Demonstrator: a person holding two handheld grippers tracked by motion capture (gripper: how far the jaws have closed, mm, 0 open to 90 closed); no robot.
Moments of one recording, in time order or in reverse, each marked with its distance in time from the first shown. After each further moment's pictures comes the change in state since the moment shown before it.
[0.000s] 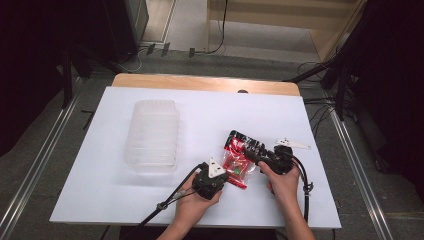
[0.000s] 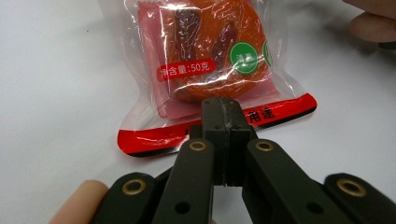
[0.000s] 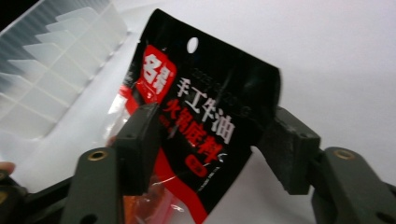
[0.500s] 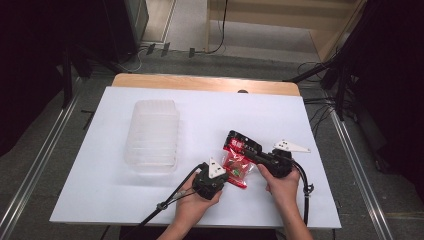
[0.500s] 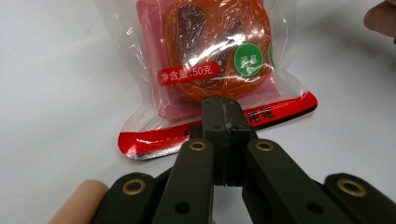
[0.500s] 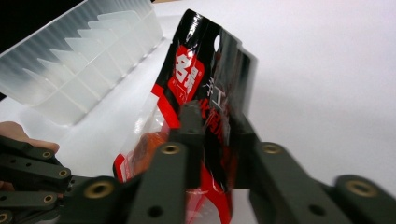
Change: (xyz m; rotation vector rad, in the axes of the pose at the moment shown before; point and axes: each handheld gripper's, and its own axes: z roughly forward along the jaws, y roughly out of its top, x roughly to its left) left arm -0.001 0.000 0.000 -0.002 0.009 0.010; right arm 0.019 -0.001 -0.010 -0.045 0.059 -0.126
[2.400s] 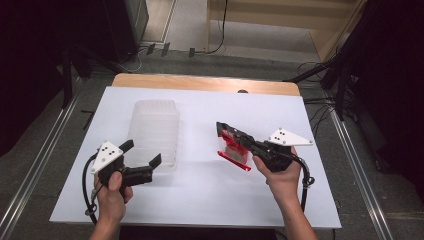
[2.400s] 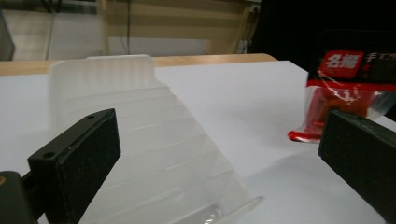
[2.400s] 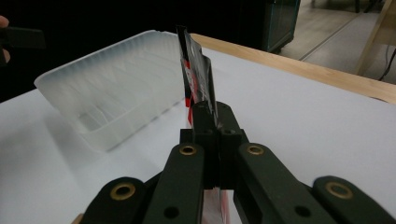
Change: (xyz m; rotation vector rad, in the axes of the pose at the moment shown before) left arm 0.119 -0.024 -0.192 -0.432 0.237 -0.216; right arm 0.063 0.061 -0.022 -0.078 0.012 -0.268
